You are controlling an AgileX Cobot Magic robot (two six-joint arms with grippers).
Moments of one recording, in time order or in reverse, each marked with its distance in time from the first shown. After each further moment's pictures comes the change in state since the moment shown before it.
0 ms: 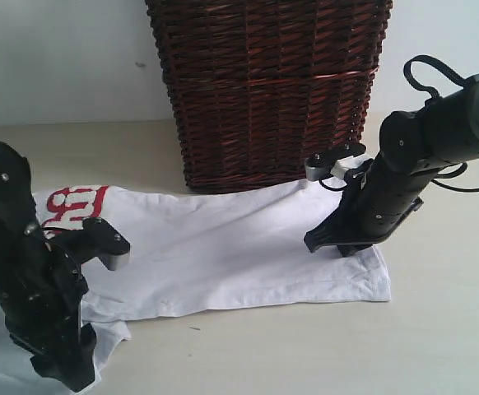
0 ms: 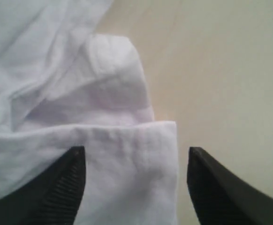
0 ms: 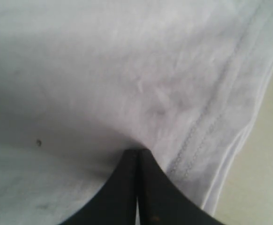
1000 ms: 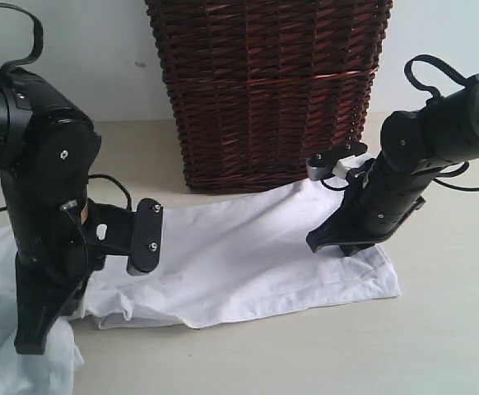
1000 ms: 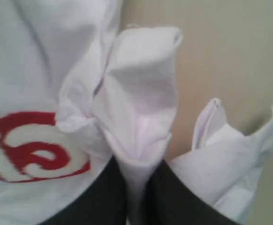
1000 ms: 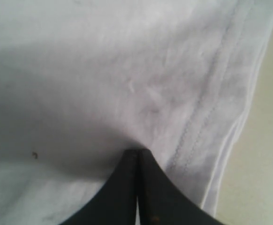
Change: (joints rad) left arm -0.222 -0.033 -0.201 0.451 0.231 0.120; right arm -0.002 0.000 0.000 -0.013 0.002 0.004
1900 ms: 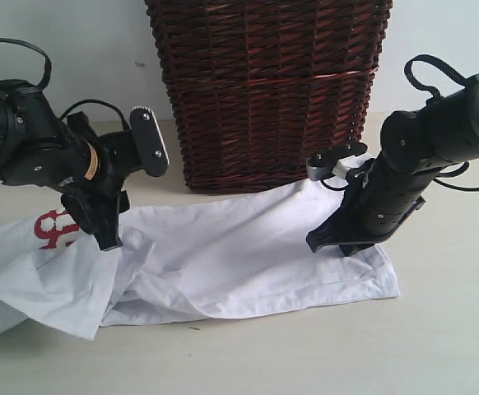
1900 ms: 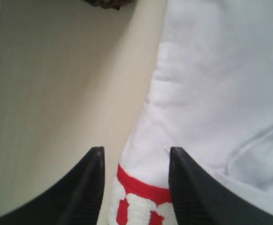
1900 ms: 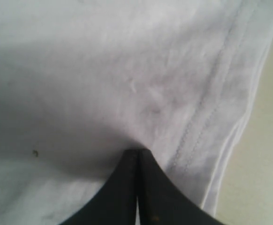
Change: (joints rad) left arm 0.163 0.093 0.000 0.479 -0.699 -0.577; right arm 0.000 0.000 0.000 0.000 0.002 0.000
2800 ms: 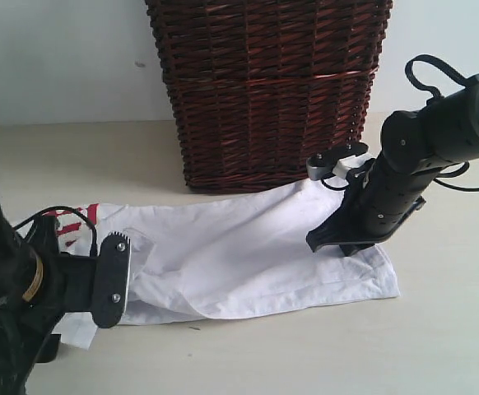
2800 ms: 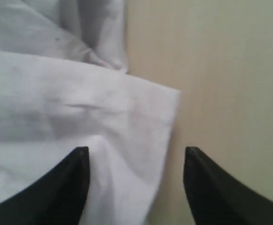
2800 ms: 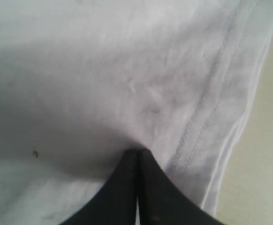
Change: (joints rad) left arm -0.183 -0.243 0.366 -0.195 0.245 0.277; right arm -0.002 0.000 0.000 0.006 0.000 0.000
